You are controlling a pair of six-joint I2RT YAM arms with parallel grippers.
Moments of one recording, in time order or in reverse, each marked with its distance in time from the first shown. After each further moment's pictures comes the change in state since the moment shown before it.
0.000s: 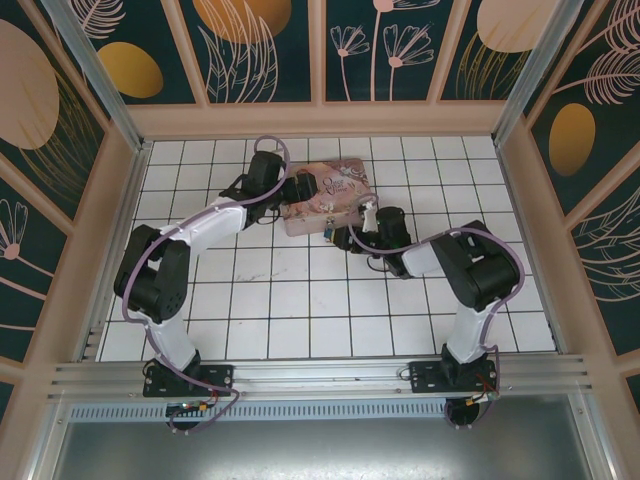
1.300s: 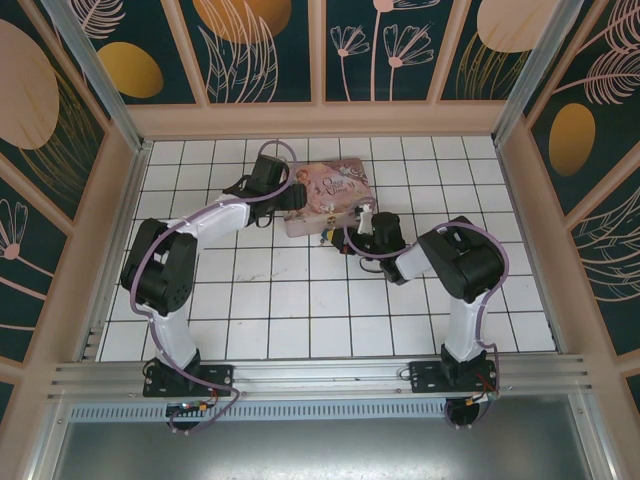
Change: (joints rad) left arm 0.004 0.061 0.020 -0.119 -0.154 0.179; right arm 0.030 0.089 -0.037 0.245 -0.005 0.148
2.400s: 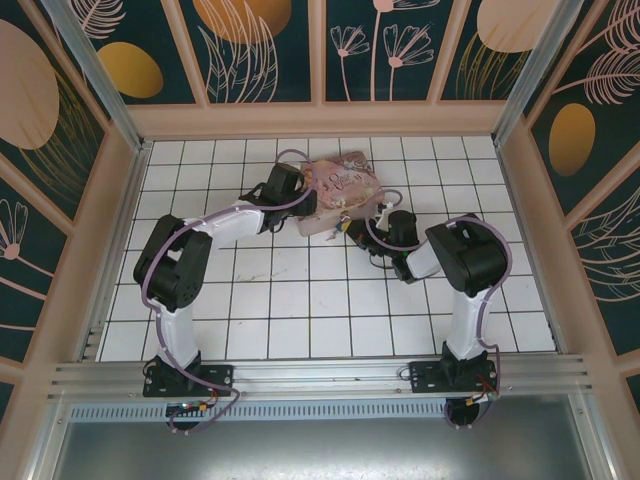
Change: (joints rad) left arm -0.064 0.068 -0.012 0.126 -0.054 0.050; right arm -0.125 0.027 -0.031 0.108 -0.045 0.364
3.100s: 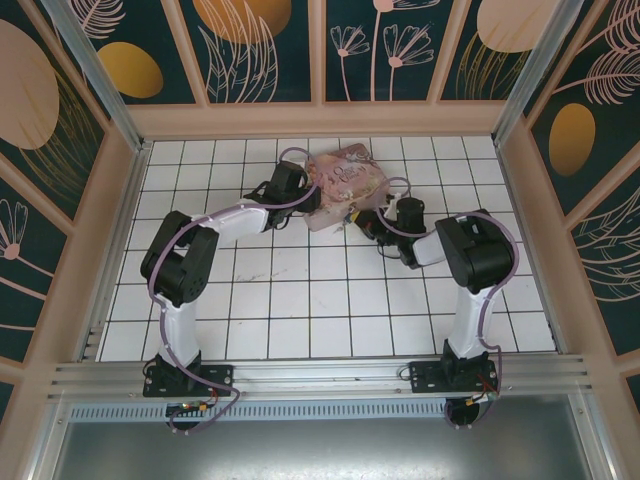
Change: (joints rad) left arm -0.002 0.055 0.039 0.060 0.025 -0.001; right arm -0.101 0.000 0.101 -0.175 -0.058 -0.038
